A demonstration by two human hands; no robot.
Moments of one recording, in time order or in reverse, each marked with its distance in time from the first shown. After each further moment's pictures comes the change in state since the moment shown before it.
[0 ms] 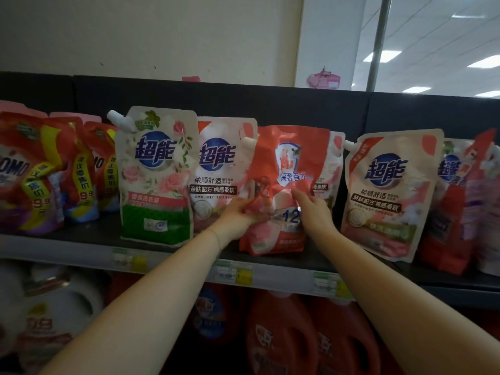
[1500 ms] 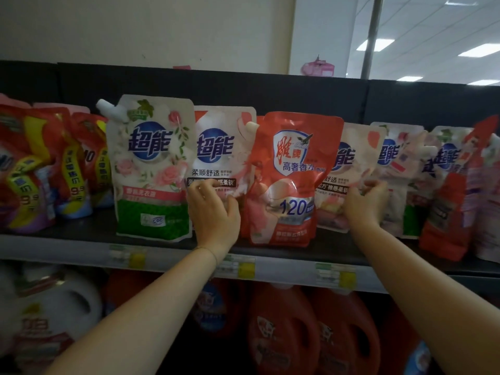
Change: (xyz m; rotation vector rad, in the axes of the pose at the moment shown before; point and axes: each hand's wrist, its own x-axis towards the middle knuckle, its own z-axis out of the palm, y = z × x) left_hand -0.019 -0.022 -0.012 0.597 0.753 0.319; right_hand 0.025 0.022 -0.056 -0.020 0.617 -0.042
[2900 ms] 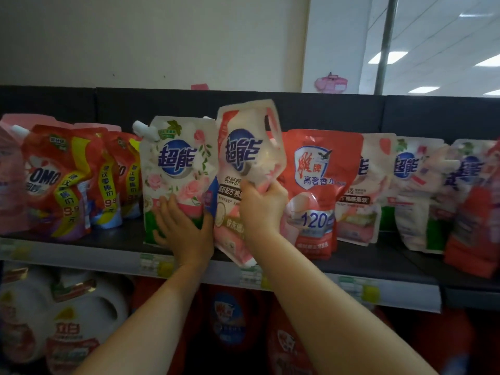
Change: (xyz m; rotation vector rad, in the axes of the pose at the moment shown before) left_hand 0.015 -0.070 -0.037 0.166 0.099 -0.291; right_hand -0.183 -0.109 0.089 0.543 -0.463 -0.019
